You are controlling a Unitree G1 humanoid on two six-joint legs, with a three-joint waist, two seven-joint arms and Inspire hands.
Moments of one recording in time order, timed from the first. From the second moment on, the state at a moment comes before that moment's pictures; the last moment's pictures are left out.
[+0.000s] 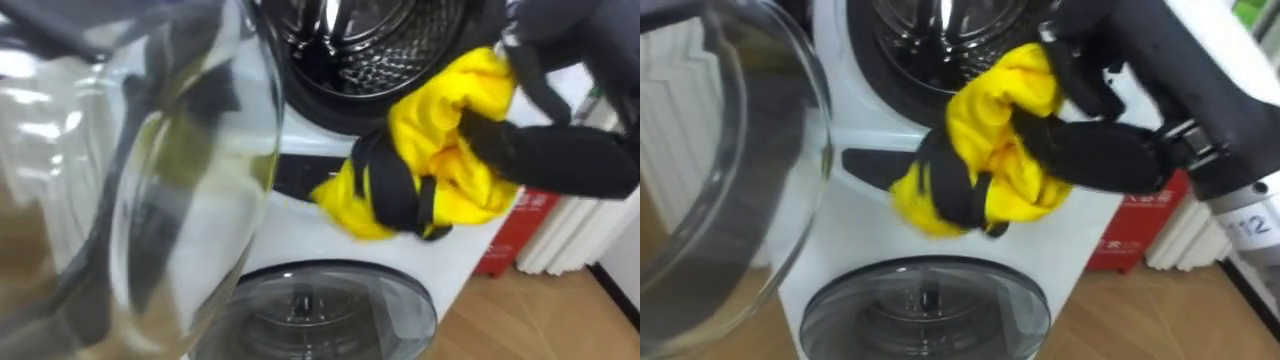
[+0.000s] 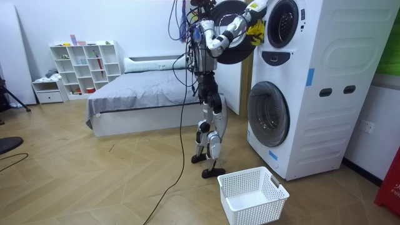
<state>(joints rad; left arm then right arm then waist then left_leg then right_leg) 0.30 0.28 0.19 1.12 0.28 0.02 0.25 0.06 -0.76 -0.36 -0.71 0.07 0.02 0.14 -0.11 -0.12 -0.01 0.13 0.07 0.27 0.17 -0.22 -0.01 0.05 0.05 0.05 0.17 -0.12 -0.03</state>
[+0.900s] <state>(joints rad) 0.10 0.35 -0.02 1.12 0.27 0.02 0.21 0.34 -0.49 -0.27 -0.18 -0.01 0.08 0.12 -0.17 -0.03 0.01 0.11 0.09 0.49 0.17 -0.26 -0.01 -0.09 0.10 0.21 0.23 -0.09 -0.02</state>
